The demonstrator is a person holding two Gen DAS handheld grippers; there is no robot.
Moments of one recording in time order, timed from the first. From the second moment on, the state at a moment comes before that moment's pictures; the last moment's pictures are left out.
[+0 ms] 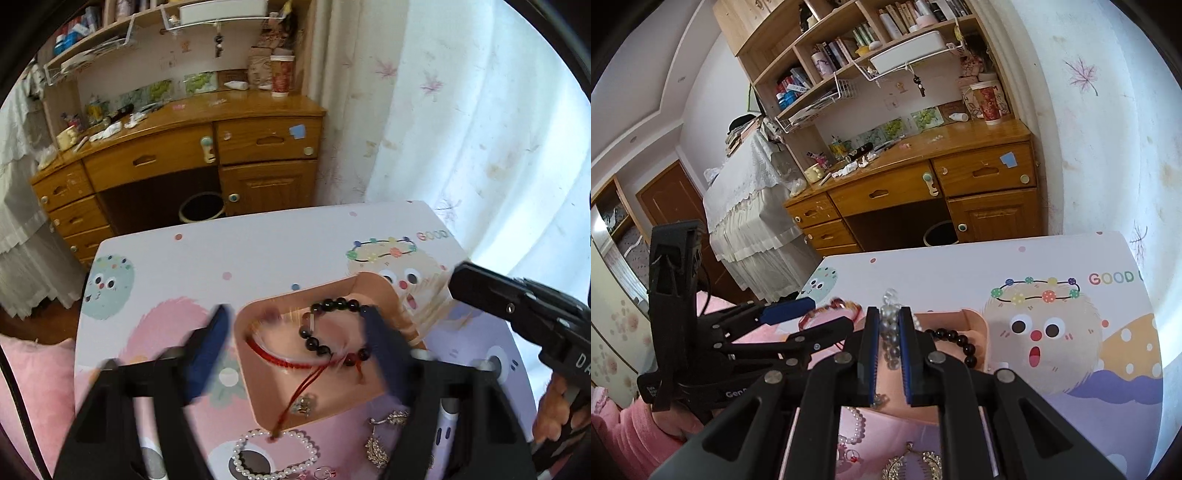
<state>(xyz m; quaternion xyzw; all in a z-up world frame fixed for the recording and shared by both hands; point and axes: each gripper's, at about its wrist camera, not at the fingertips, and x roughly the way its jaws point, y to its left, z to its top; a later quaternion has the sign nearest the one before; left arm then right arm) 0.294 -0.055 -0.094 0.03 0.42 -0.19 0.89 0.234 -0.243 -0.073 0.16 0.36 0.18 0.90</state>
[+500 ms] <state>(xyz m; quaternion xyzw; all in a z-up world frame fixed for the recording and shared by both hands) 0.277 -0.029 -0.099 0.03 0.44 -0.16 0.88 0.228 -0.254 -0.082 0.18 0.40 0.14 0.89</state>
